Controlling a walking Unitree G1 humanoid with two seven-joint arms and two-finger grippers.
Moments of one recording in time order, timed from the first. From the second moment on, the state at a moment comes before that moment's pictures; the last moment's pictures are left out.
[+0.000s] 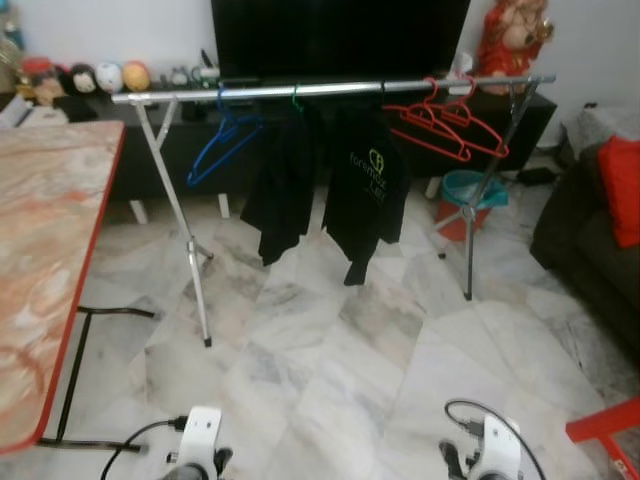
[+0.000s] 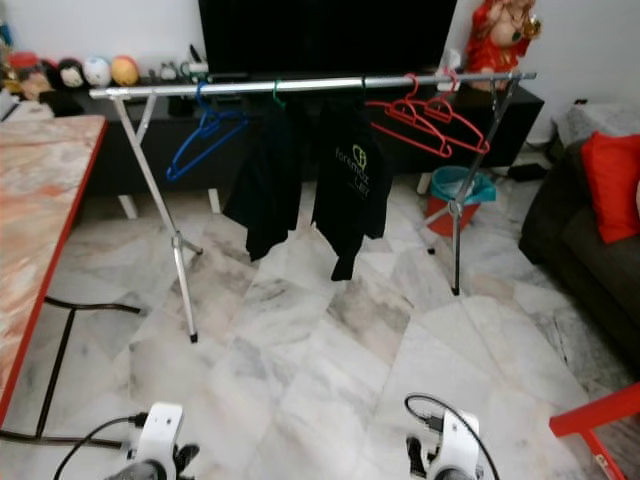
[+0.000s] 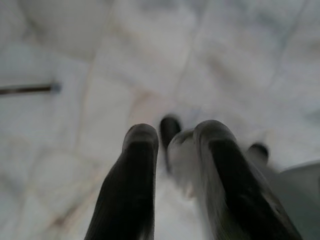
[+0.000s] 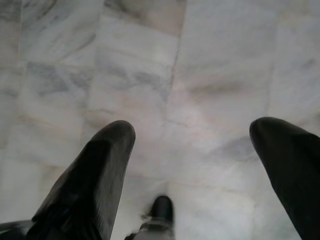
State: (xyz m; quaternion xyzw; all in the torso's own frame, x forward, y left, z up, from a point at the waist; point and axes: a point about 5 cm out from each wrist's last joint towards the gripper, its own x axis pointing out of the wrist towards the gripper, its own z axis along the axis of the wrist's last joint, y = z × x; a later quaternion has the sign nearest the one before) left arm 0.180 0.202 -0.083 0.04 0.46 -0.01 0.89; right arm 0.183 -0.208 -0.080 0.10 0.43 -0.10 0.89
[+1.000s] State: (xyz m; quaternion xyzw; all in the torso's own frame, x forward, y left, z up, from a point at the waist) left arm 0.180 0.201 -0.083 0.05 0.46 -0.02 0.89; right arm 0.167 -0.213 -0.087 0.10 0.45 -0.12 0.88
